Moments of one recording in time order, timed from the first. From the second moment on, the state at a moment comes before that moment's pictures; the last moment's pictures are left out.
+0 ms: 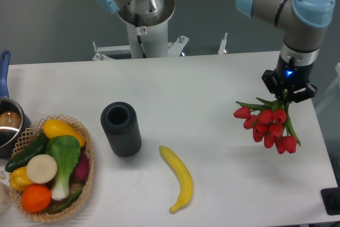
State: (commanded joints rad) arm 2.82 -1.90 -1.50 -1.12 1.47 1.39
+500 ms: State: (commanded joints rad) arm 2.83 -1.84 -1.52 -1.14 1.32 1.39
